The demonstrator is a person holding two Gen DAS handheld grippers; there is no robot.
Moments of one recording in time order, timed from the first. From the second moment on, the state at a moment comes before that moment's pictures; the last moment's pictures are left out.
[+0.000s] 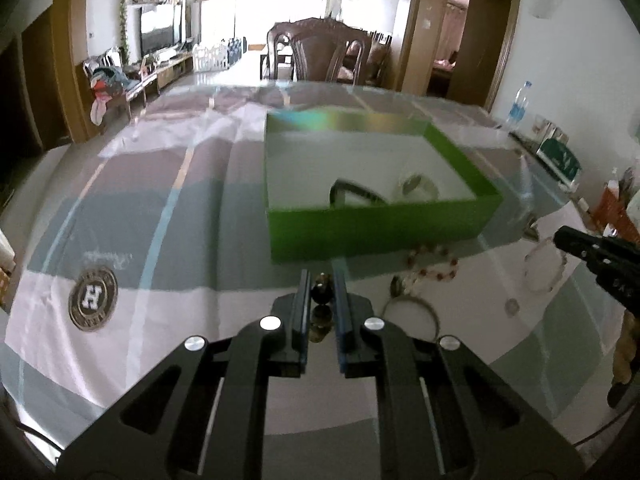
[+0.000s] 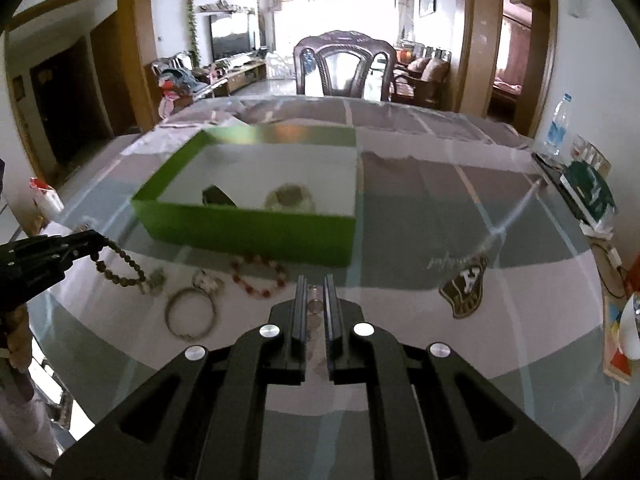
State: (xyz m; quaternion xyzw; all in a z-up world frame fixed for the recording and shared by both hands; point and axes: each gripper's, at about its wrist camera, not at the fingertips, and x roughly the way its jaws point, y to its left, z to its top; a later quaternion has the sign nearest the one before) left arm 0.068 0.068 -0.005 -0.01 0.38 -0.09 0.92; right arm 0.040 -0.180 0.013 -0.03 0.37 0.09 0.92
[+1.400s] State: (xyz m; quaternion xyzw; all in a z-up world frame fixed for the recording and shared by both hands) left arm 0.092 0.080 -0.044 -0.03 0.41 -0.04 0.91; right arm 0.119 -0.148 -0.073 0.00 0.49 0.08 0.87
